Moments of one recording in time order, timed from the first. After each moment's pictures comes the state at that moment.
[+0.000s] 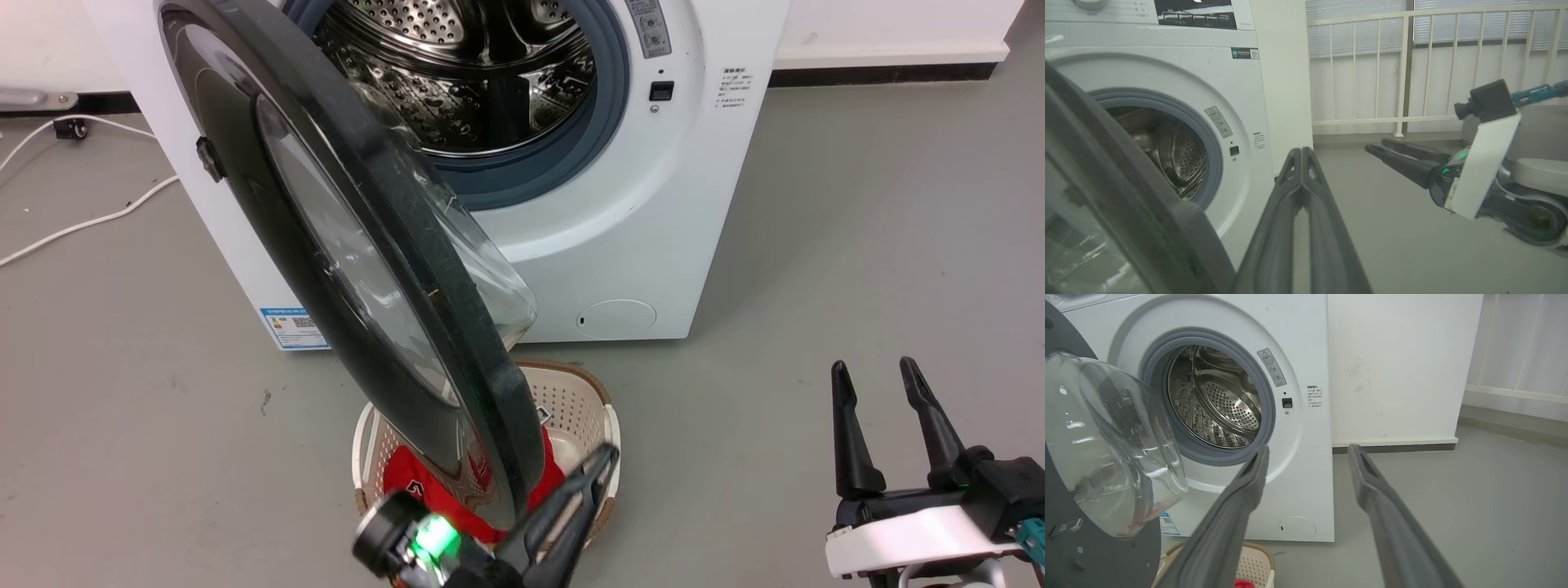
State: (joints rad) left arm 0.03 0.11 -0.54 -0.25 -0.02 -0.11 -0.26; right arm 0.02 -0.05 -0.04 0.03 0.12 0.13 -0.26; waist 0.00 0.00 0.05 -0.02
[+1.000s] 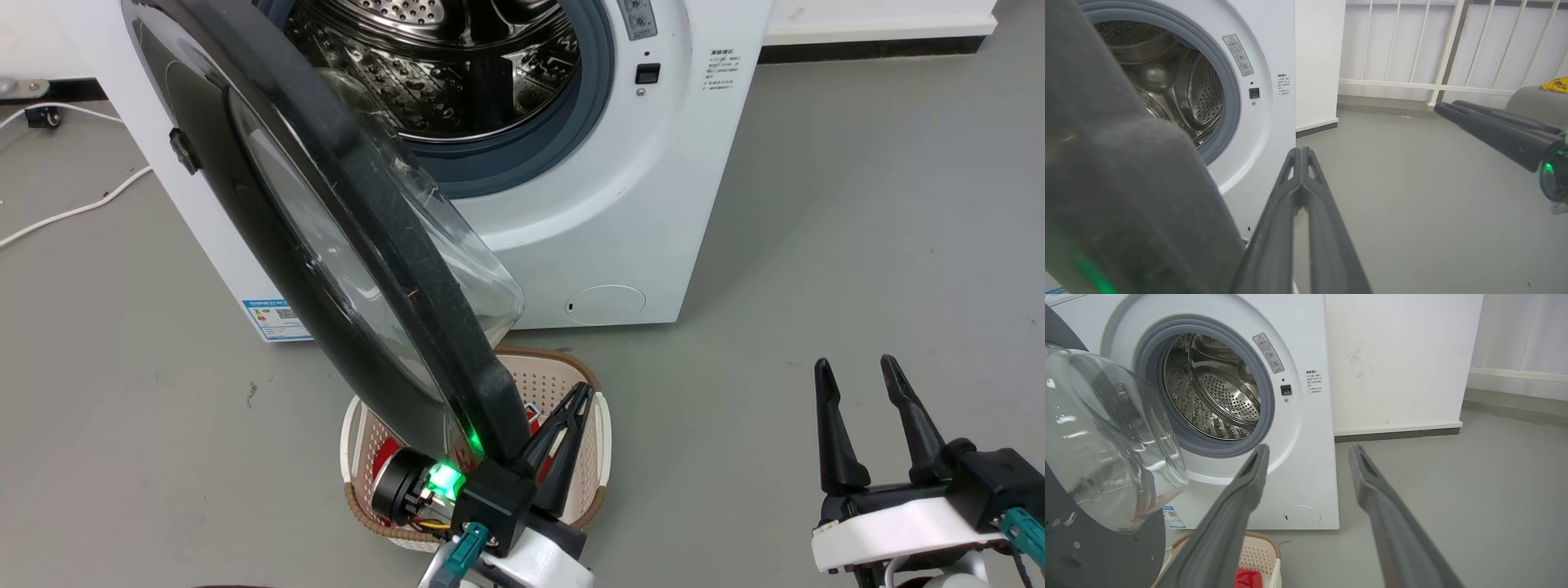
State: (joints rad) left arm -0.17 0.05 -0.57 0.14 -0.14 0.05 -0.26; right arm -0.01 -0.05 -0.01 0.07 0.15 0.13 -0.26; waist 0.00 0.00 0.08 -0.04
